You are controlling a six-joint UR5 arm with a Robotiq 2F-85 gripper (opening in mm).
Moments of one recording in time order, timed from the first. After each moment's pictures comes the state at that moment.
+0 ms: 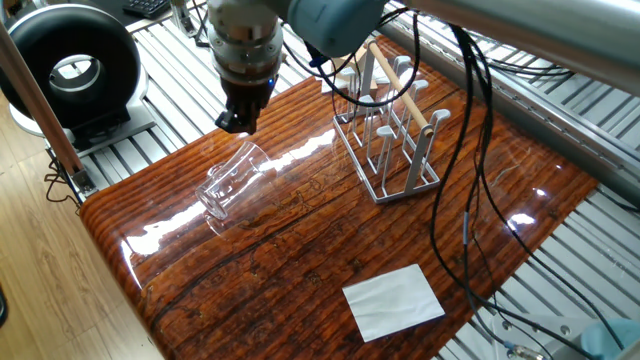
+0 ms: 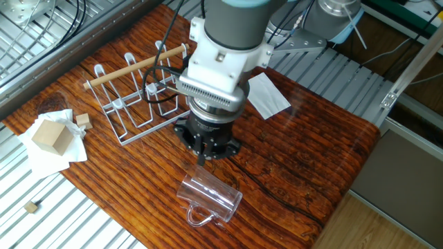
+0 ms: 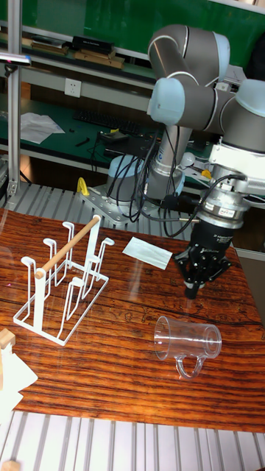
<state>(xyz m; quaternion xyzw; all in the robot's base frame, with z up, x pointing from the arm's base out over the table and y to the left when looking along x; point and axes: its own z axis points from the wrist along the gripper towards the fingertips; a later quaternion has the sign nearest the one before) 0.595 0.161 0.161 -0.14 0.98 0.00 0.12</state>
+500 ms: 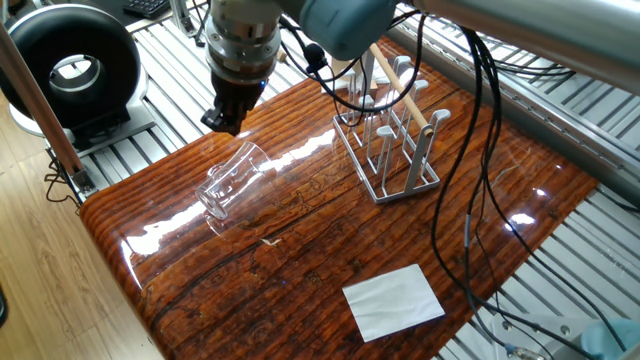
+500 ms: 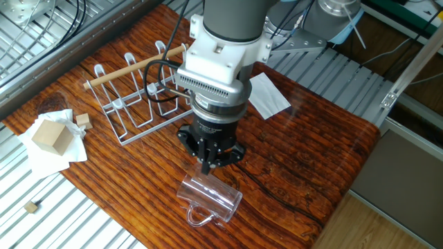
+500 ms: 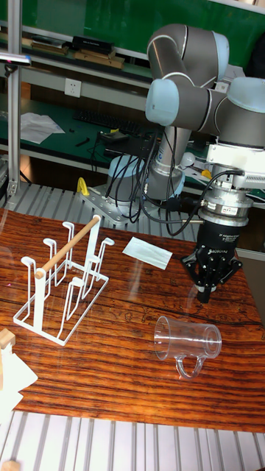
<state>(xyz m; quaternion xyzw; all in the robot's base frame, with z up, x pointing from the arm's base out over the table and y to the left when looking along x) 0.605 0.172 0.166 -0.13 0.98 0.02 0.15</state>
